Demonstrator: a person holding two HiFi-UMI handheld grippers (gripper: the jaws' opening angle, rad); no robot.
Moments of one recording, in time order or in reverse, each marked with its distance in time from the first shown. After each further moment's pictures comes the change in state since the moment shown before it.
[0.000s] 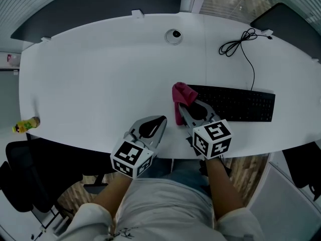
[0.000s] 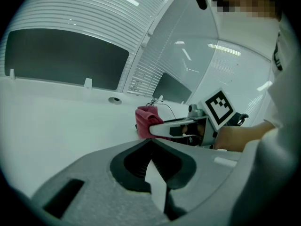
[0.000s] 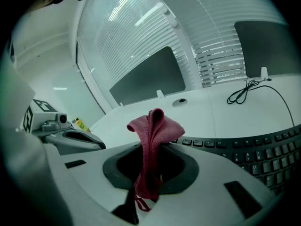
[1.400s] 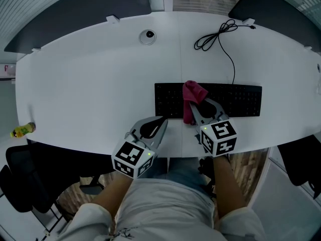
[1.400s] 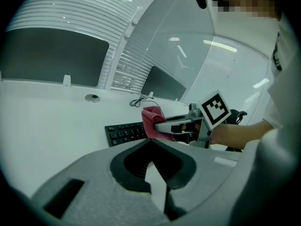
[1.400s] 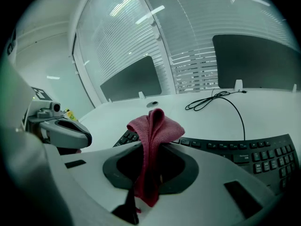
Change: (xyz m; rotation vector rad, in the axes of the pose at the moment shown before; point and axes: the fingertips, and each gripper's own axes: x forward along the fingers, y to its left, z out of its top) left arm 0.055 -0.068 0.006 0.030 0.027 -0.045; right arm -0.075 -0.096 -0.010 -0.070 0.011 -0.134
